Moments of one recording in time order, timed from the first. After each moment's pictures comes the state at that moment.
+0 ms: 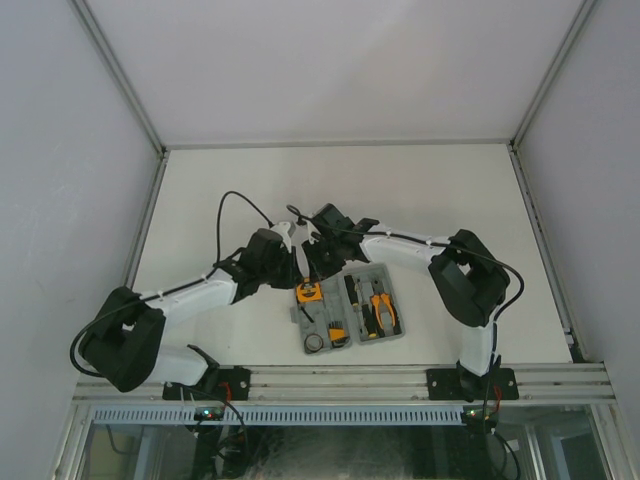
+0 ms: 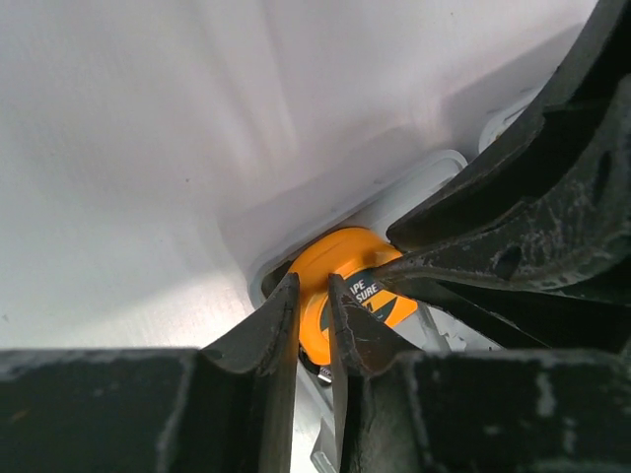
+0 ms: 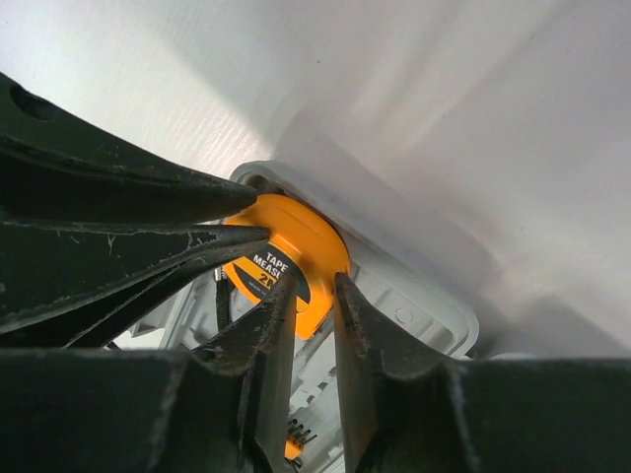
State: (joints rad) left arm -0.60 1.35 0.63 -0.10 0.08 -0.49; right arm 0.83 1.90 1.31 -0.44 -0.28 0.30
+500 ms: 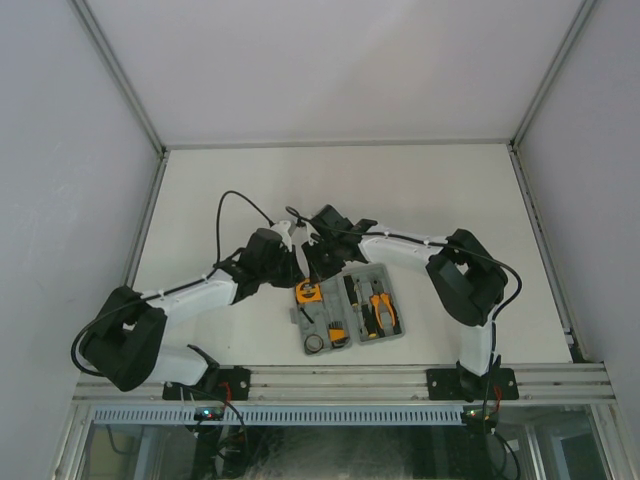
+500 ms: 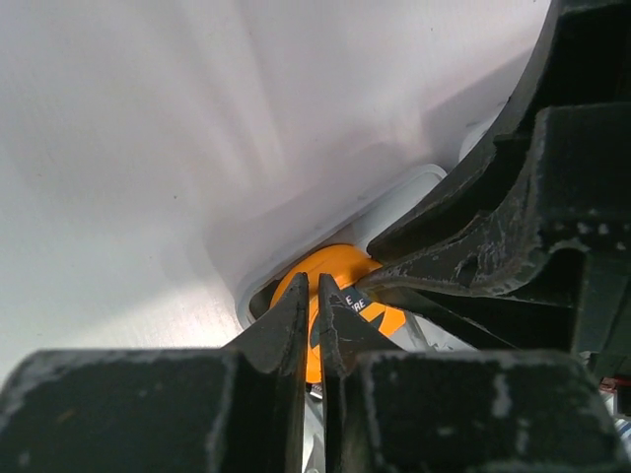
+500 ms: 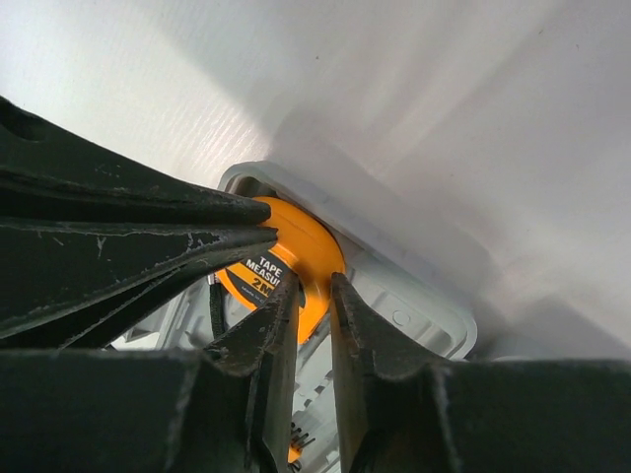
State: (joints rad) left arm -0.60 1.36 0.63 -0.05 0.11 -0.49; right arm 0.83 1.92 1.31 -0.44 -0.28 0.30
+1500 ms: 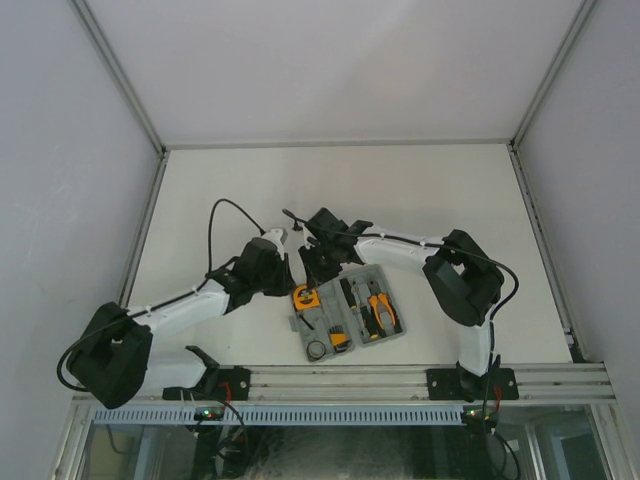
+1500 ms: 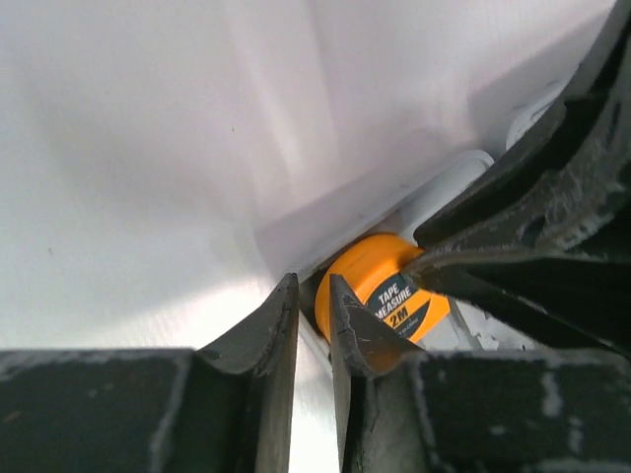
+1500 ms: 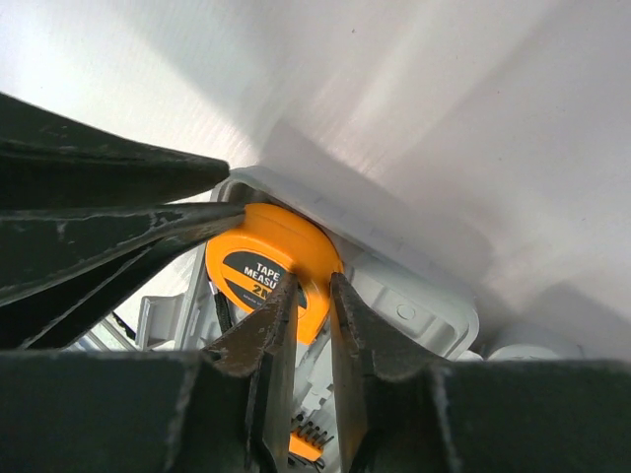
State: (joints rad) left arm -0.62 1.27 0.56 -0.11 0.02 -0.51; right arm 0.85 1.93 1.34 -0.48 -0.29 0.34
